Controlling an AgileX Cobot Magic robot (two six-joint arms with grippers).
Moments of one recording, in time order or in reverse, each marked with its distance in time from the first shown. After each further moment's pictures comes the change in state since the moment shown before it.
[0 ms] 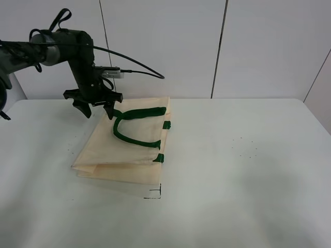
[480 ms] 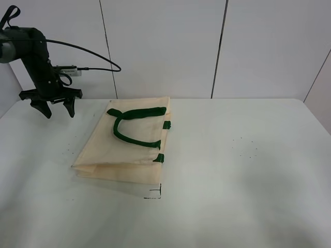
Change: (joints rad) left arm 0.215 -0.006 -0.005 0.007 0.048 0.050; right arm 0.000 0.000 0.000 0.000 0.000 0.000
